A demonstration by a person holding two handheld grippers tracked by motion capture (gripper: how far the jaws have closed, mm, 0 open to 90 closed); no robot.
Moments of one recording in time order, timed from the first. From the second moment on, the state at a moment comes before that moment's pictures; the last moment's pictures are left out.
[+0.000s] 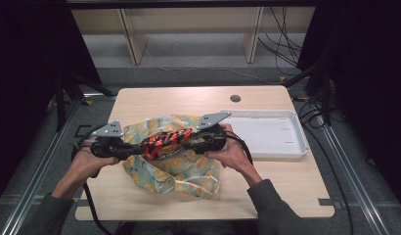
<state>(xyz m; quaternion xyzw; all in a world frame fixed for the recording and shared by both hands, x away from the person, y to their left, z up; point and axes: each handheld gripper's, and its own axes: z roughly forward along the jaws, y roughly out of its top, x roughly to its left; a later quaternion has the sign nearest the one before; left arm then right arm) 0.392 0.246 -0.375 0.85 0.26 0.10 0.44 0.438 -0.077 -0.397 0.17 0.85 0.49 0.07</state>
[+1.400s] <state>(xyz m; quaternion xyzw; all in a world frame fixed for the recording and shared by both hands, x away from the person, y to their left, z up) 0.329 0.254 -0.404 0.81 0.36 0.20 0.41 0.429 -0.071 -0.386 0.23 0.82 0.52 0.06</state>
